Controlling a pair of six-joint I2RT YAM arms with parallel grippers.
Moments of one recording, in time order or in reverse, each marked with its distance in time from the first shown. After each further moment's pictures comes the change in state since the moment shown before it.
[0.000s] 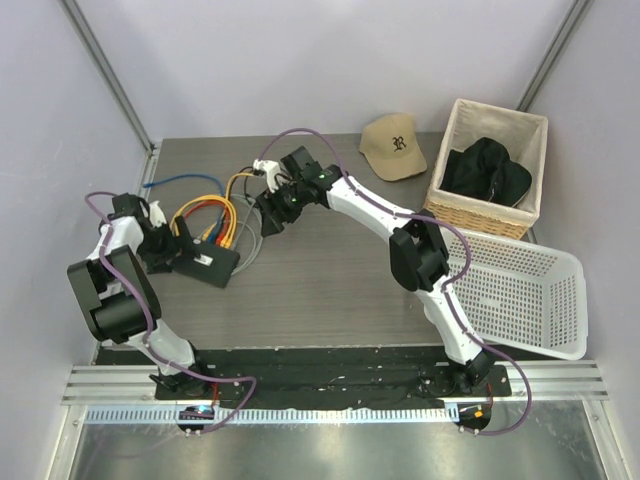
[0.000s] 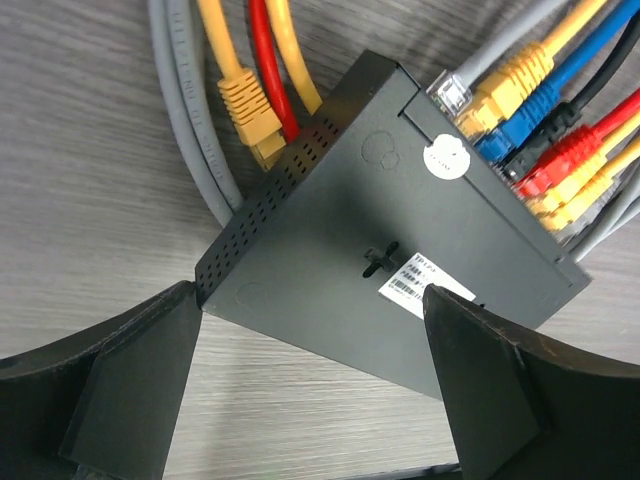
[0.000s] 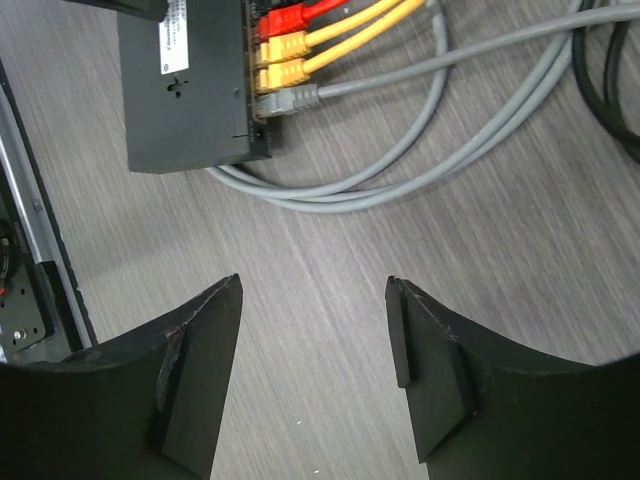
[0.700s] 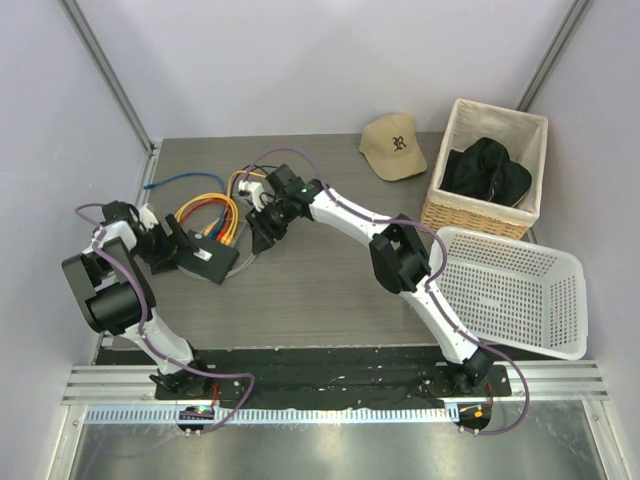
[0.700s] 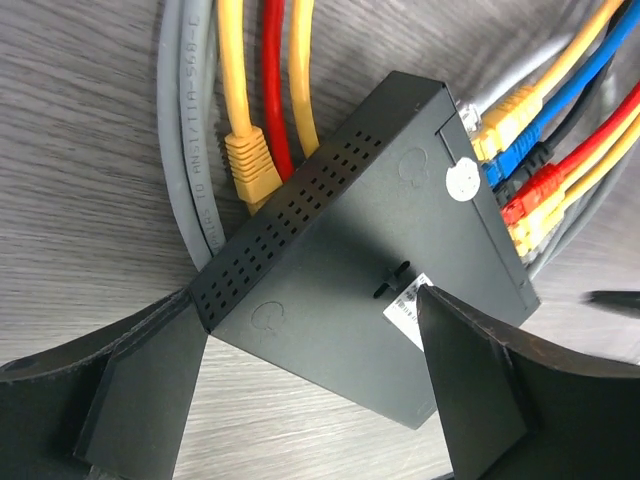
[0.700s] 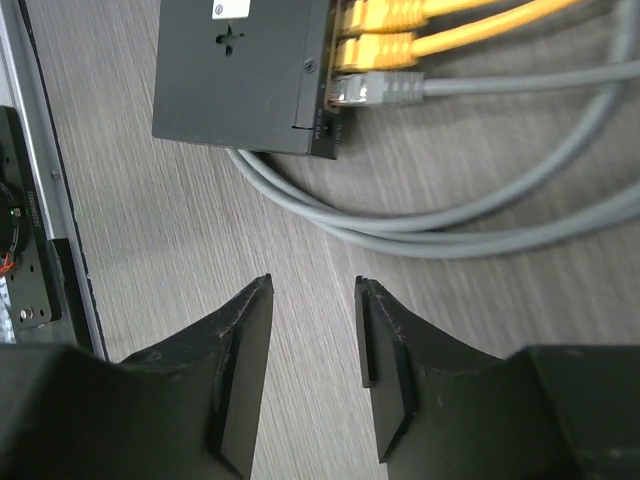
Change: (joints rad) left arm 0.080 0.090 -0.017 0.122 0.179 -0.053; right arm 0.056 0.150 0.102 -0.013 -0.109 -0.026
